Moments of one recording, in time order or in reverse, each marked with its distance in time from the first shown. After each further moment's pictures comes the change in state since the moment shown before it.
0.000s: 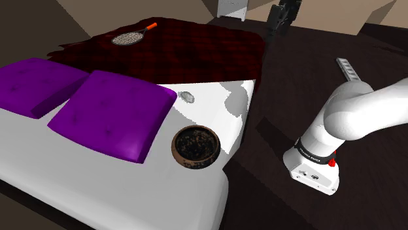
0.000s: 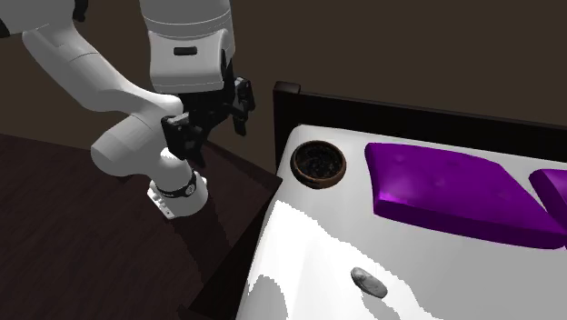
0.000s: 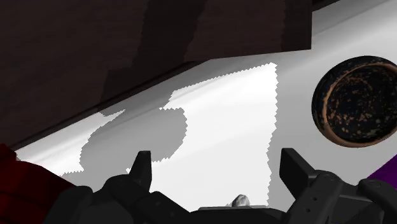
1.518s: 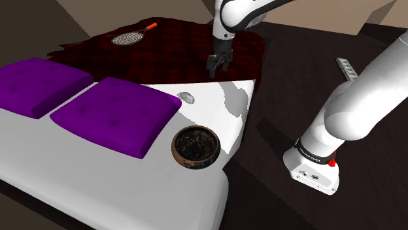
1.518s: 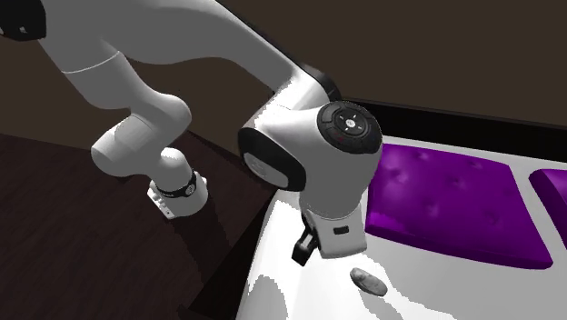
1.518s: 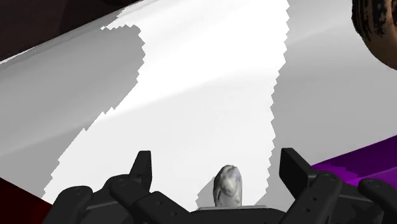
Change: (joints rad) arm 0.027 0.638 -0.011 -0.006 0.061 0.637 -0.029
